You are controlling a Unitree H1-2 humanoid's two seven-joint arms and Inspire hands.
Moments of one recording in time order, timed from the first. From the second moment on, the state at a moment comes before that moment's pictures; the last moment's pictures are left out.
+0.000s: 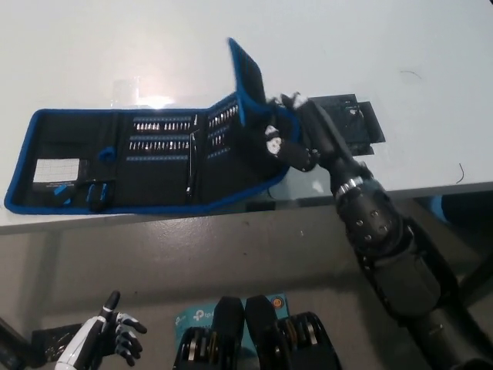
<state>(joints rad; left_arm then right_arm) 0.05 0.28 -0.01 0.04 -0.08 0.21 -0.23 -0.73 -0.09 0.37 0.38 -0.38 -0.02 -0.06</state>
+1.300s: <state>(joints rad) 0.03 0.28 -0.01 0.03 -0.08 0.22 -0.23 -0.79 -0.10 0.87 0.43 -0.94 0.17 0.09</state>
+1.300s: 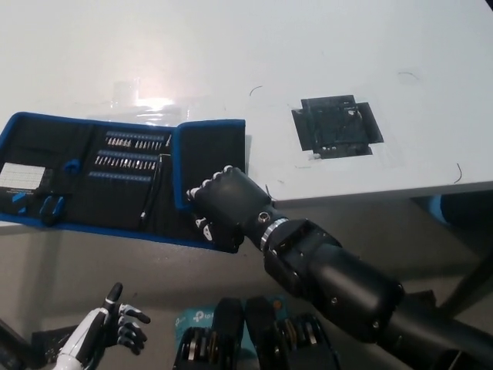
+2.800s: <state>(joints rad) 0.06 0.28 -0.01 0.03 -0.07 0.22 -0.23 -0.69 -0.23 0.29 -0.16 -0.66 0.31 0.50</state>
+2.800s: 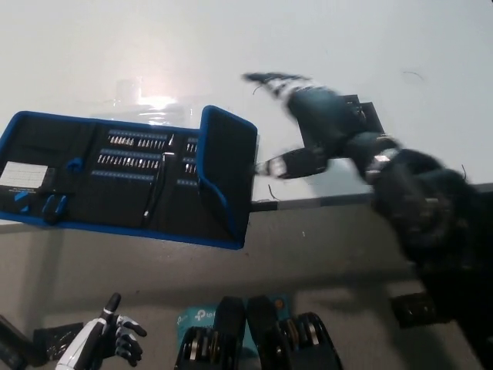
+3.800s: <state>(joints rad) 0.06 0.28 0.00 0.04 -0.08 0.22 -0.23 -0.08 -0.19 -0.29 0.19 -0.28 -0.14 0.17</state>
